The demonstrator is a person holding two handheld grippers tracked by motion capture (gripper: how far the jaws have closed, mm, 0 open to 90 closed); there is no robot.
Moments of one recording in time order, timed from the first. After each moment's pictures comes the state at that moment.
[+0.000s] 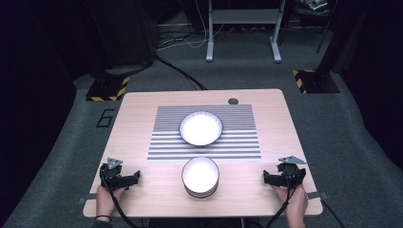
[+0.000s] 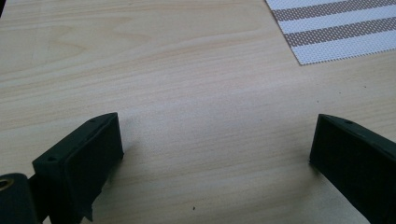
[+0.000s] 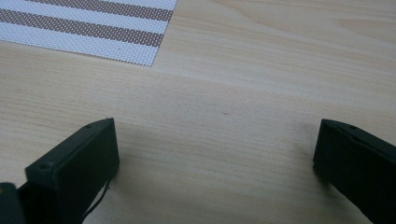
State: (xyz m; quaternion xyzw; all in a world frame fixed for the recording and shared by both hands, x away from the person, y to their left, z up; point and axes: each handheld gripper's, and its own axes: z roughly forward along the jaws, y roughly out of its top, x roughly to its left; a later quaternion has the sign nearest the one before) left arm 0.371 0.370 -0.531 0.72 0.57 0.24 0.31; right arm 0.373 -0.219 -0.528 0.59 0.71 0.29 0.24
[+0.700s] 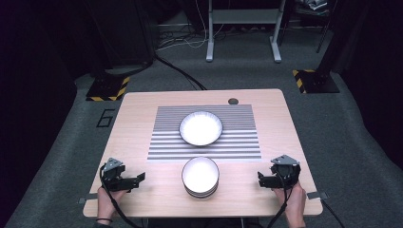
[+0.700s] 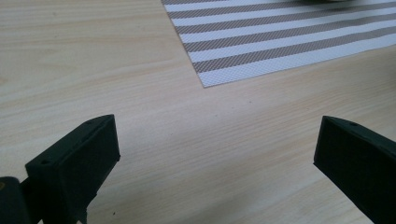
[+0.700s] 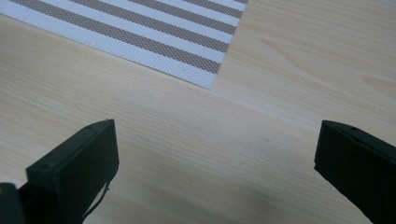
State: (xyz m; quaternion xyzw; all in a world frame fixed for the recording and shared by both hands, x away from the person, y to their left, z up) left arm 0.357 0.359 -0.507 0.73 0.53 0.18 0.40; right arm 0.363 -0.195 -0.504 0.52 0.76 0.29 0.26
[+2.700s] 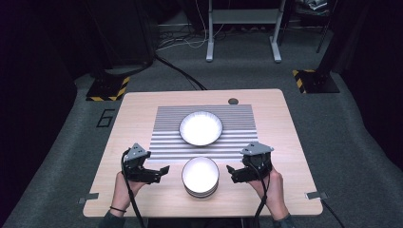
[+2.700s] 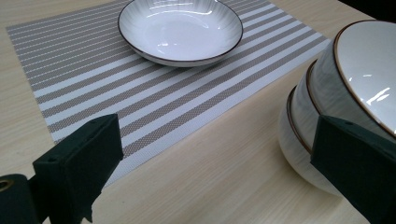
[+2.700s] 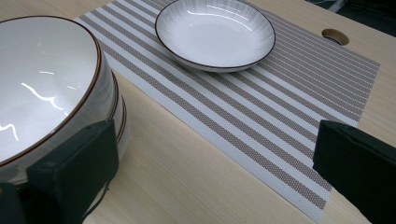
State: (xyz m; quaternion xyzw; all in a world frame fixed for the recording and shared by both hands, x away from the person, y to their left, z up) left arm 0.363 0.275 -0.435 0.79 0.41 0.16 0.43; right arm 0.359 -0.105 -0.416 0.38 0.82 0.37 0.22
